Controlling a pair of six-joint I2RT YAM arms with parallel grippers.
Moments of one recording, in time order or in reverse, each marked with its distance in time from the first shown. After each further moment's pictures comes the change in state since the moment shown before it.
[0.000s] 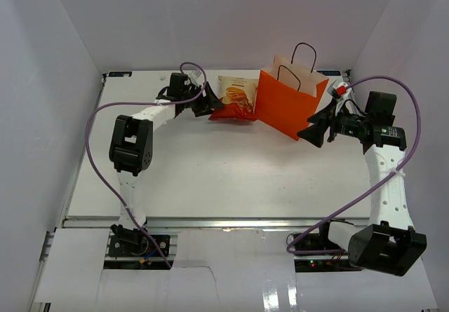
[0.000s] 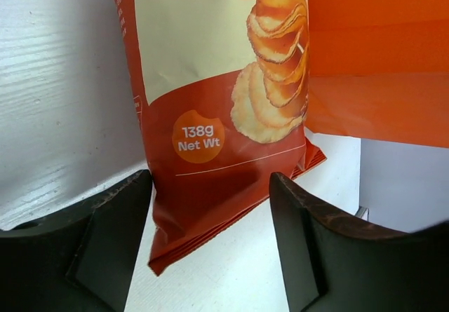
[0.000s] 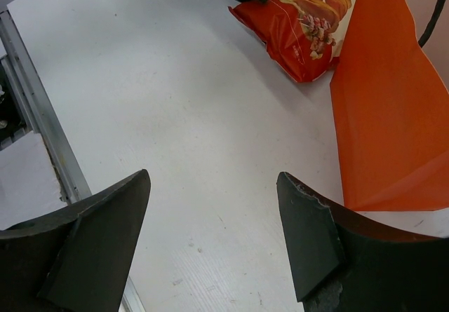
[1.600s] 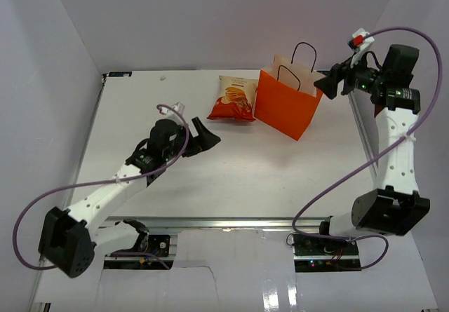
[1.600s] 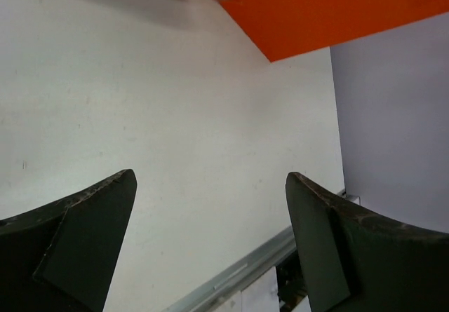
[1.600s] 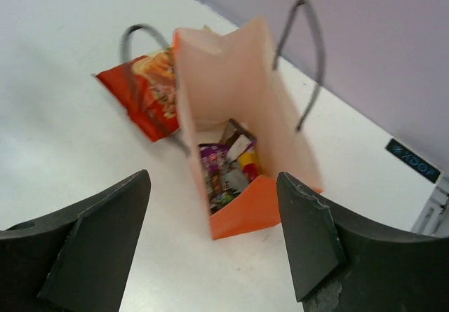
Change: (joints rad) left arm -0.277 -1.090 -0.881 0.017 -0.471 -0.195; right arm -0.004 0.325 0.487 0.152 0.251 0.130
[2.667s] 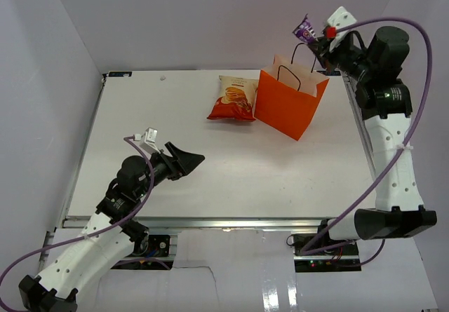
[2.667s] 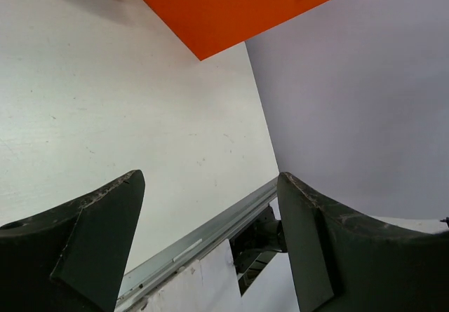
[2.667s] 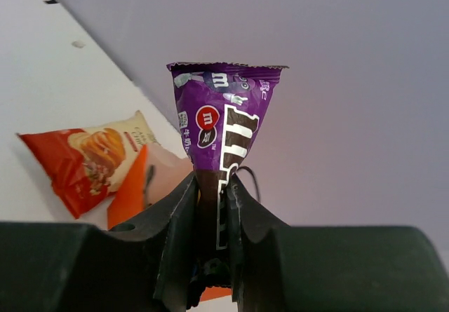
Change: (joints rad) left arm -0.008 -0.515 -0.216 -0.032 0.042 -0.116; right arm 0.331 -0.129 0.084 0.147 0.318 -0.200
